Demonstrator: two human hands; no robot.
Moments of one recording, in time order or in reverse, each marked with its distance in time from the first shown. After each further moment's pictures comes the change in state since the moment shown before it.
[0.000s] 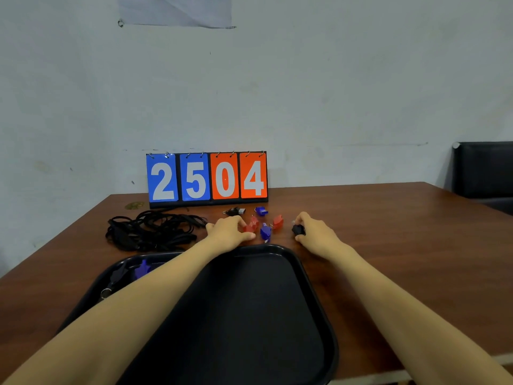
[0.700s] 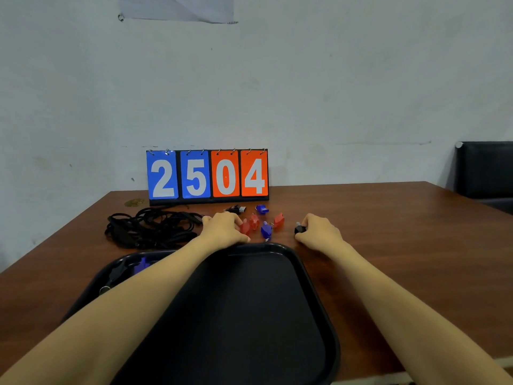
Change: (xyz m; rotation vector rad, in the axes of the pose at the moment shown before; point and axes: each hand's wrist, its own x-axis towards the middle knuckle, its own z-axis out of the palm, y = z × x) left_hand 0.000 -0.007 -0.007 0.047 0.014 0.035; right_hand 0.003 -0.004 -0.003 -0.035 0.001 0.154
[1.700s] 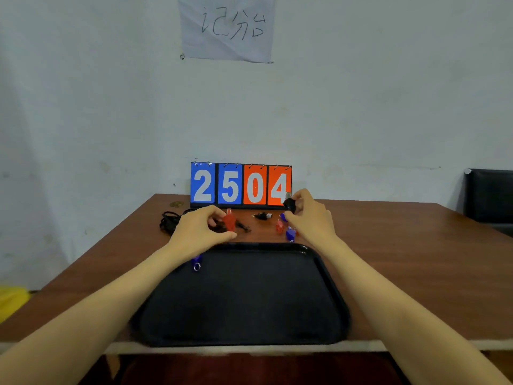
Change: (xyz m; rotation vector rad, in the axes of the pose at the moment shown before) left_hand -0.145 -0.060 -0.091 -0.246 0.305 0.100; right_hand -0.096 -0.097 -0.035 0.260 0.314 -0.275
